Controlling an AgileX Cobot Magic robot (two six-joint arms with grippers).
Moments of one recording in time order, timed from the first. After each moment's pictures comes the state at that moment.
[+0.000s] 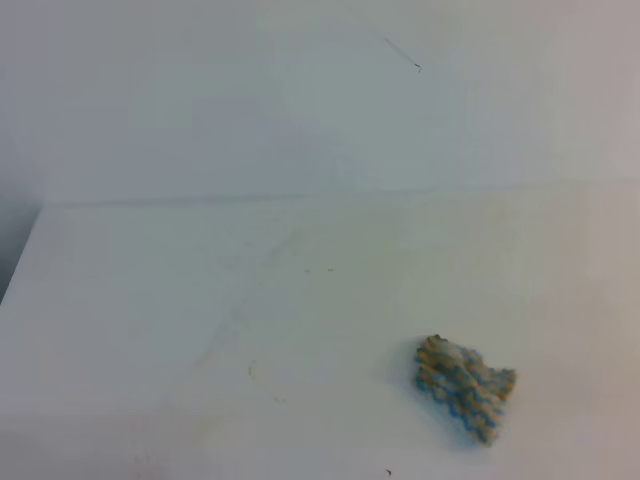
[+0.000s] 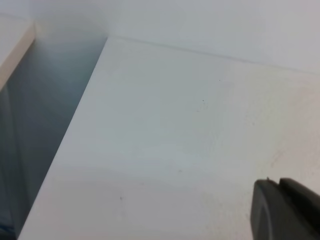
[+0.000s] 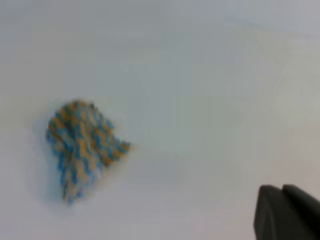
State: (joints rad) left arm -0.03 0.00 0.00 0.01 0.33 -0.30; right arm 0.50 0.40 -0.37 -0.59 0.52 0.62
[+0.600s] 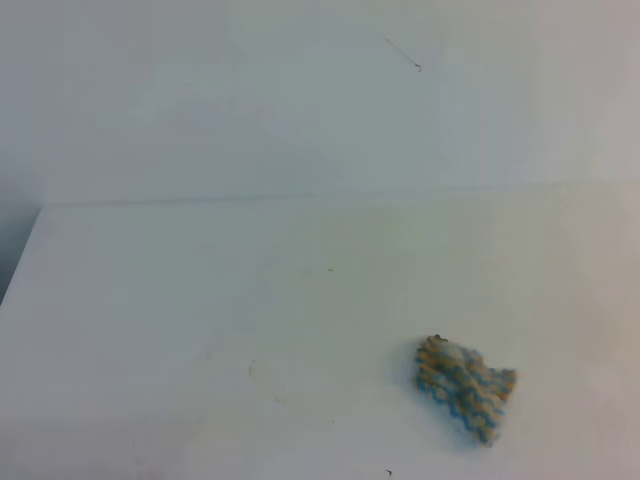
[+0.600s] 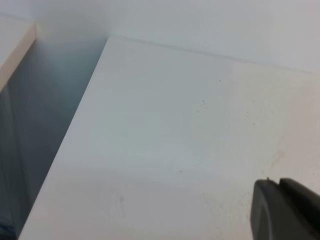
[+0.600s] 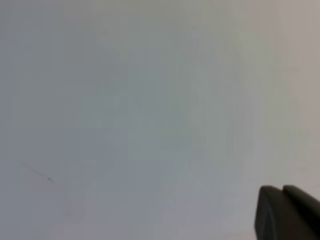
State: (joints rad) left arm -0.03 0.00 0.00 0.01 0.33 -0.31; right arm 0.04 0.20 -0.36 -0.67 0.12 0.78
